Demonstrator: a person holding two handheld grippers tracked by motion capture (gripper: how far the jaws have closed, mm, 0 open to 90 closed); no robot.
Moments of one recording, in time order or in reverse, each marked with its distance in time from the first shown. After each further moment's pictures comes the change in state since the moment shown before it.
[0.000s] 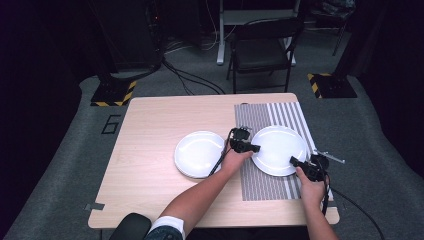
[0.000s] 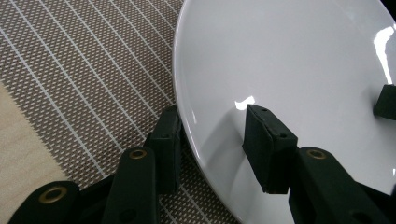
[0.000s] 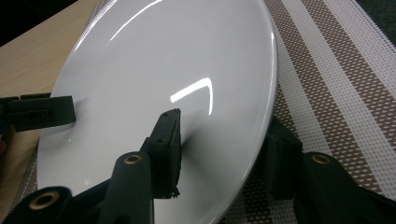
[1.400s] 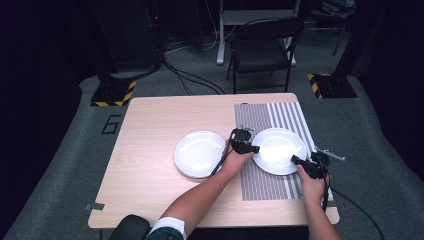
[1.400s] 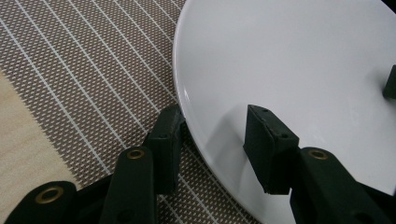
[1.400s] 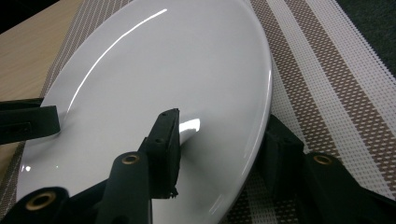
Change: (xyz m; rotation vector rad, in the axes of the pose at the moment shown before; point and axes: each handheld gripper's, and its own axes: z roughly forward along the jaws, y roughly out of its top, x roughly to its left) left arm -0.005 -0.001 0.002 -0.003 0.051 0.044; right arm -0.004 0.006 0.006 0.007 -0.035 -0.013
